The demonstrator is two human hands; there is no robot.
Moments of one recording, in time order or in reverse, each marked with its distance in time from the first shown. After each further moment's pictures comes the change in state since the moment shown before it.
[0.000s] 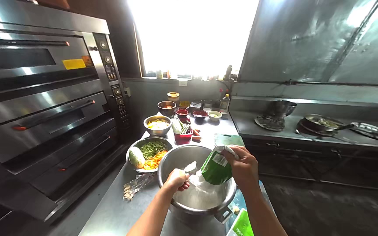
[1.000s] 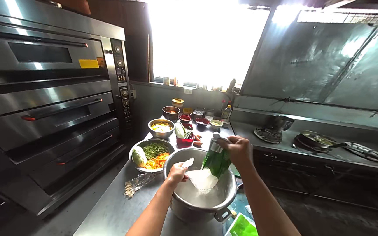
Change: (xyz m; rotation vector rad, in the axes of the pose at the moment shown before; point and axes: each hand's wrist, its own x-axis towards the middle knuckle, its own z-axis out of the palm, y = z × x) left_hand -0.007 -0.009 -0.016 -0.241 0.048 0.286; right_hand 0.042 -0.044 0.012 -0.144 -0.029 -0.004
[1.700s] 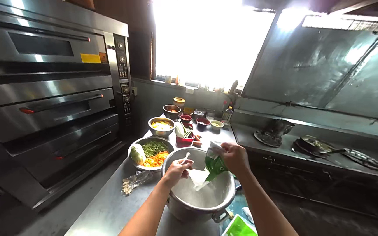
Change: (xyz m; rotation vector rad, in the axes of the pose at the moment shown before) left_hand -0.007 0.009 -0.005 -0.259 -0.180 0.147; right_hand 0.001 0.029 0.015 -0.230 -0.227 -0.172
